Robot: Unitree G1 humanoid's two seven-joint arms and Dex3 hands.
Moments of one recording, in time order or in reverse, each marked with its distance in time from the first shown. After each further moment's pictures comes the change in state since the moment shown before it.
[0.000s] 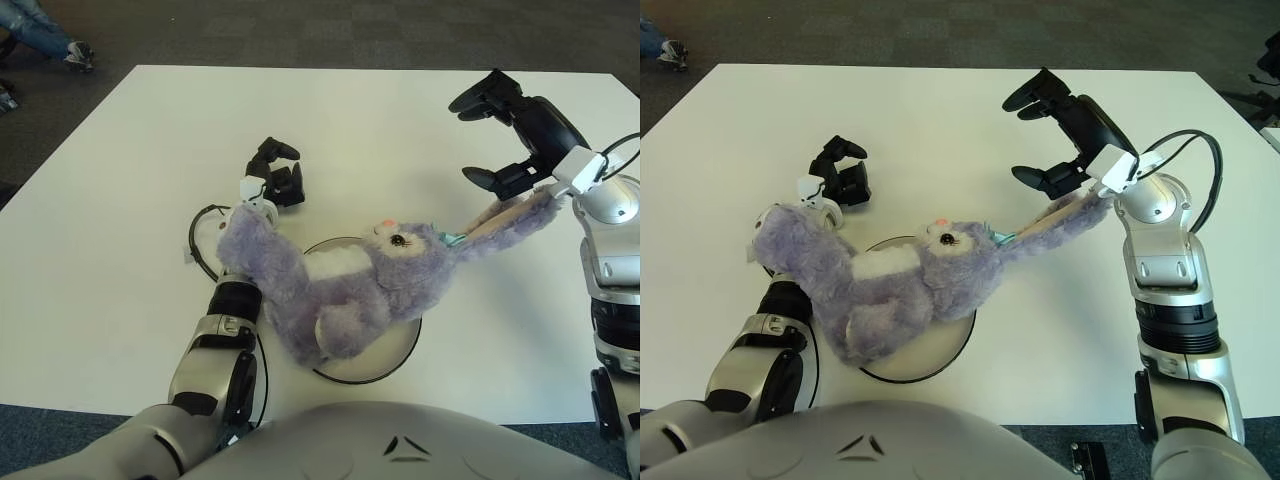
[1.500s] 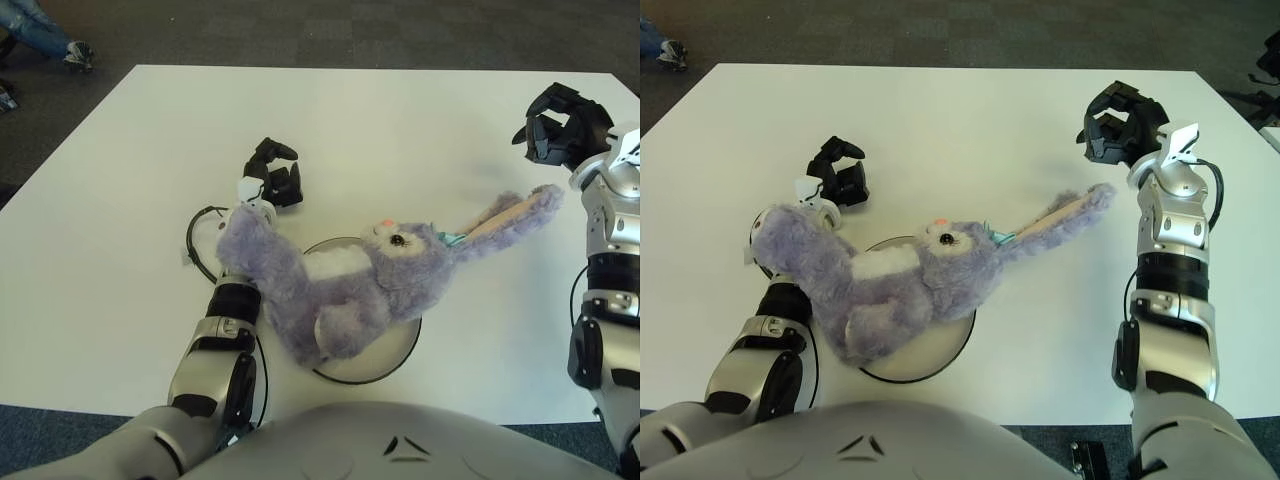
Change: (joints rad) left arm 0.007 0.001 0.004 -0.008 0.008 -0.003 0.005; right arm -0.250 0.038 -0.224 0.793 0.267 -0.056 -0.062
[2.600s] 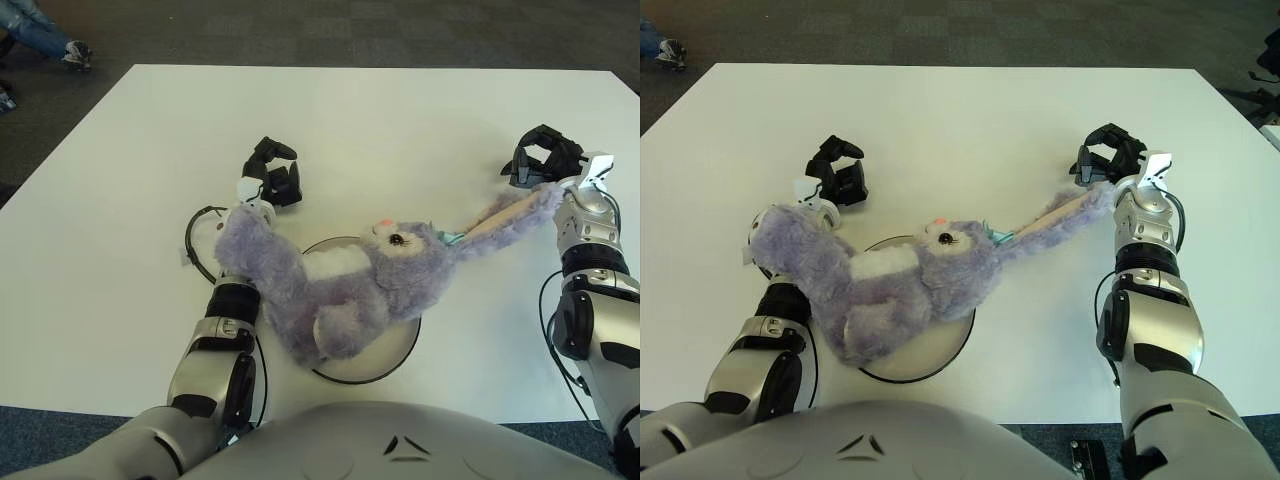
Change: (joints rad) left arm 0.004 0.002 -0.001 -0.003 0.001 -0.006 0.000; right arm -0.104 0.070 -0.011 0.471 0.004 -0.183 -0.085
